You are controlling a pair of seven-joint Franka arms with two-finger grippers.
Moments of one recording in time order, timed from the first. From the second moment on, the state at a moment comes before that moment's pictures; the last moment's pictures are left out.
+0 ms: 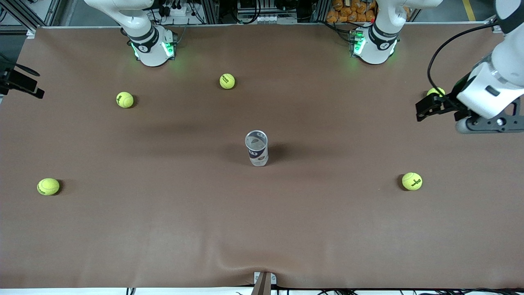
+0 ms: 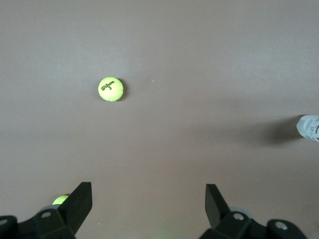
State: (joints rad) left arm -0.26 0.09 0.10 -1.45 -0.01 1.52 -0.16; right arm -0.02 -0.01 -0.10 -1.48 0.03 1.38 0.03
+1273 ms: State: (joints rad) left arm -0.16 -0.04 0.10 -1.61 -0.01 1.55 -0.12; right arm -0.01 -0.01 -0.09 -1.48 0.03 1.38 0.03
